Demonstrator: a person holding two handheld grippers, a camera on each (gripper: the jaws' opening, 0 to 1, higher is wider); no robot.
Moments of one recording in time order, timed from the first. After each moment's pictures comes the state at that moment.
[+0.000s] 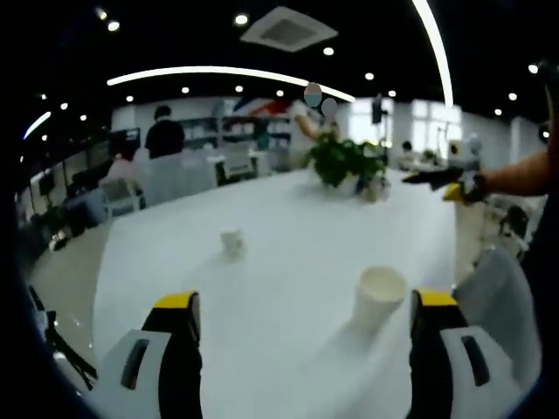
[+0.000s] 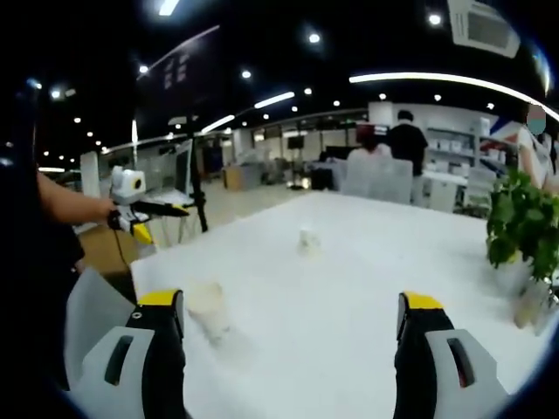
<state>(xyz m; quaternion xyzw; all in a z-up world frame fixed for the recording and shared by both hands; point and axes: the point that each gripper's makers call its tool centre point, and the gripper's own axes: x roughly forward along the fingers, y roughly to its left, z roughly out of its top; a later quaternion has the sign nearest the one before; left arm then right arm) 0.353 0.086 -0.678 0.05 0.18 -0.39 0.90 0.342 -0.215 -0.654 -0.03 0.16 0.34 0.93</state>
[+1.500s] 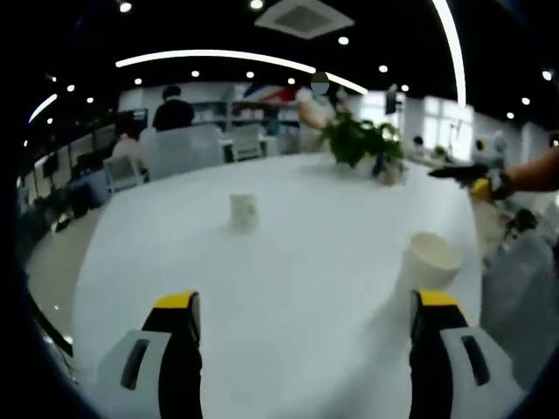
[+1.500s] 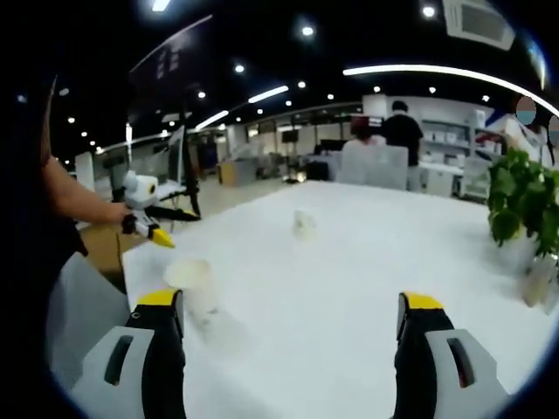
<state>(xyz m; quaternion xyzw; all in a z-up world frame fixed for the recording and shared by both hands) 0.415 0.087 -0.755 0.04 0.21 -0.36 0.91 0.352 -0.220 -0.704 -0.01 0.17 0.33 0.93</state>
